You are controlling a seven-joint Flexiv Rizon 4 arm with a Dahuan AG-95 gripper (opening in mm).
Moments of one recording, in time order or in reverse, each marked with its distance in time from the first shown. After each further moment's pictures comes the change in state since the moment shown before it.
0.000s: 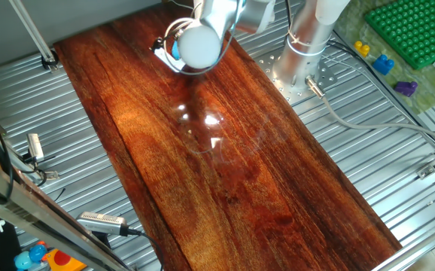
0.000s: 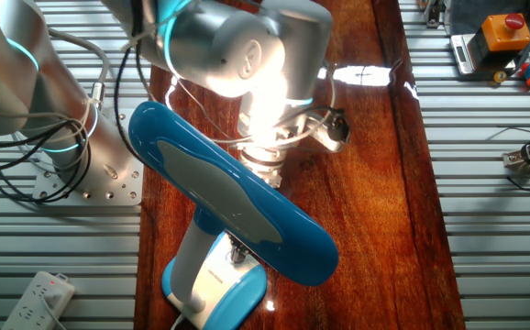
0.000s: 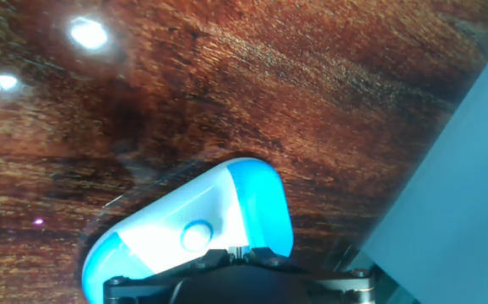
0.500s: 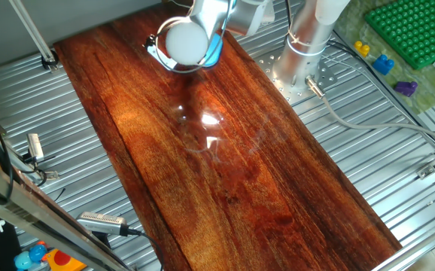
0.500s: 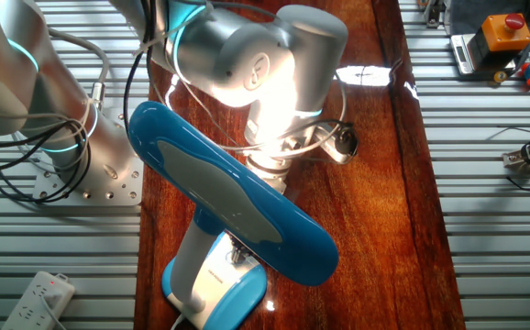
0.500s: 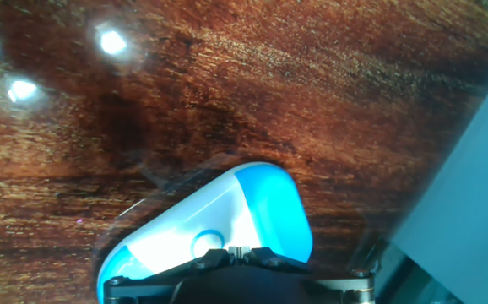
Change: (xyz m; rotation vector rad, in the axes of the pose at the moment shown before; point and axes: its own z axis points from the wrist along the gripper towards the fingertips) arm 0.003 0.002 -0.003 -0.018 0.023 0.026
